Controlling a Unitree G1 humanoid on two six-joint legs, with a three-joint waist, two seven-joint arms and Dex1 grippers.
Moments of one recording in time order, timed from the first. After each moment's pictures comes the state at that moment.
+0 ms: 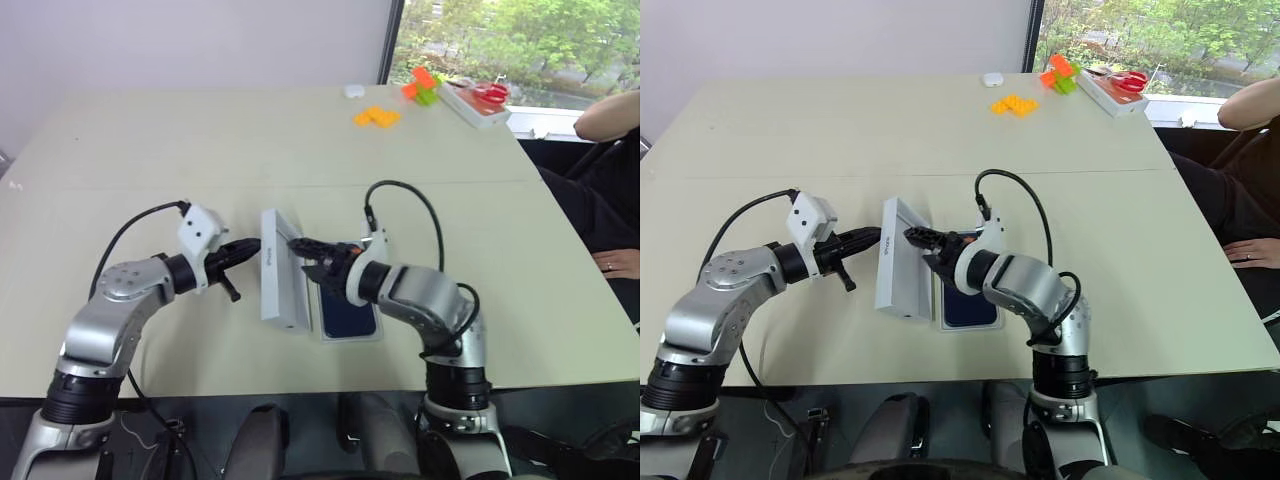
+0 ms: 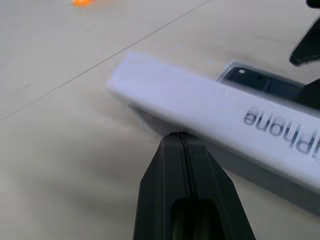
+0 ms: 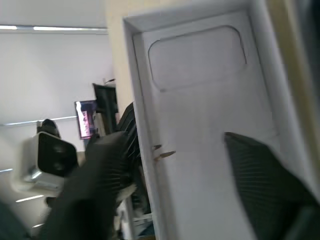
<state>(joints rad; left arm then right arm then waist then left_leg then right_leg) -0.28 0.63 0.02 -0.25 -0.42 0.50 -0.75 -0.42 0.00 -0.08 -0.22 1.95 0.92 -0.96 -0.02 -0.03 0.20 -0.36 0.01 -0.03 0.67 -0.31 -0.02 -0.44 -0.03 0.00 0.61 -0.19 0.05</state>
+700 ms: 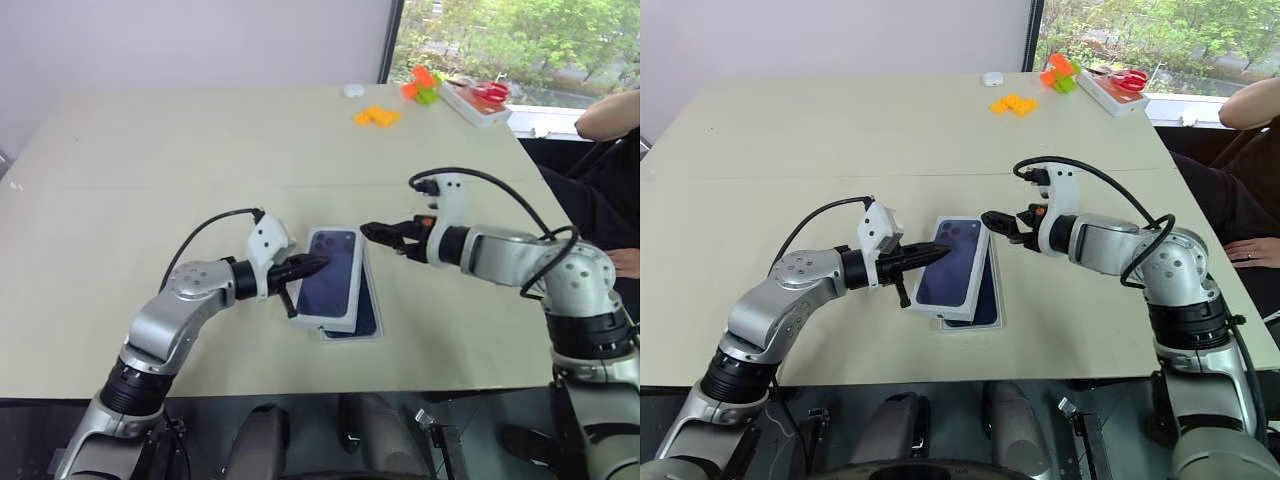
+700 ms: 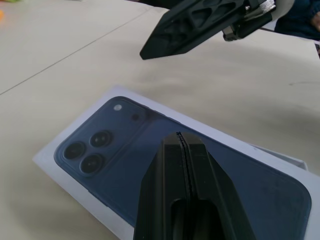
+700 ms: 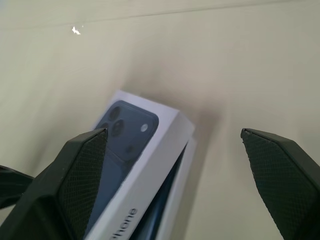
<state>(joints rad) -0.36 0.48 -0.17 -0.33 -0.42 0.59 -0.75 -0.61 -0.67 0.02 -0.16 1.33 1.11 -0.19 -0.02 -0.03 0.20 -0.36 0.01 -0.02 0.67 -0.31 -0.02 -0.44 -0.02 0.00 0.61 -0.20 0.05</state>
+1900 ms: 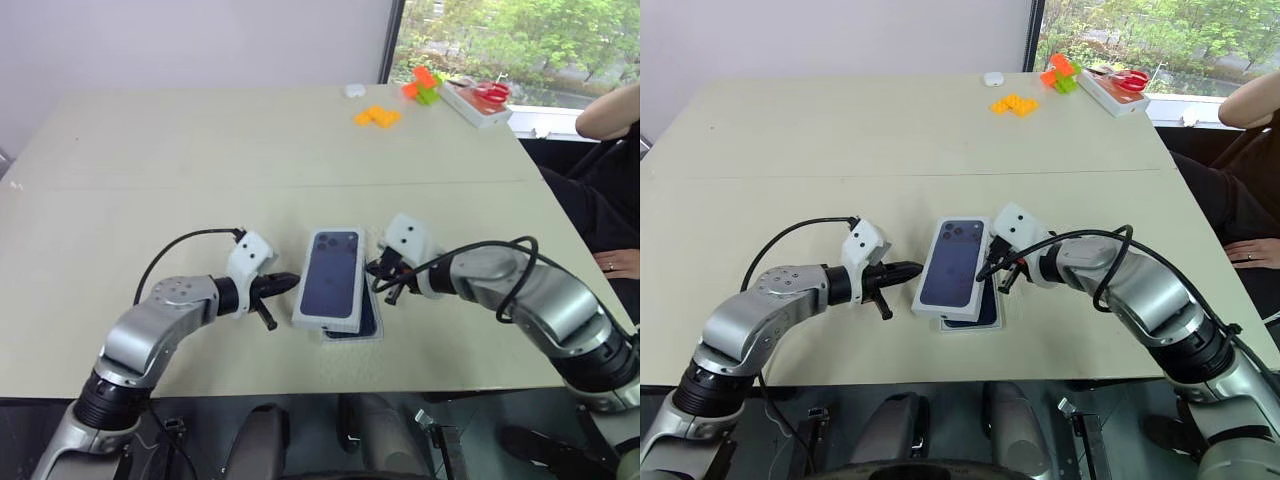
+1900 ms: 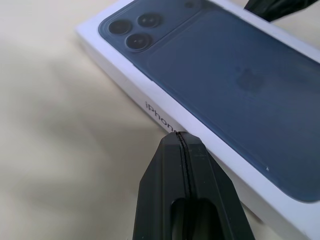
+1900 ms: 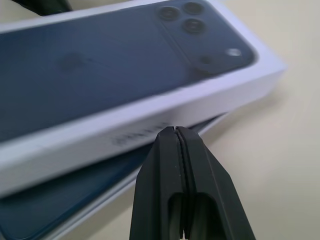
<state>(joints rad) -0.29 0.58 -0.15 -0.40 -0.45 0.83 -0.66 -0.55 -0.80 0.33 -0.46 0.50 1.03 0.52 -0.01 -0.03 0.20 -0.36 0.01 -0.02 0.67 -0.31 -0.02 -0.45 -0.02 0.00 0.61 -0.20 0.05</state>
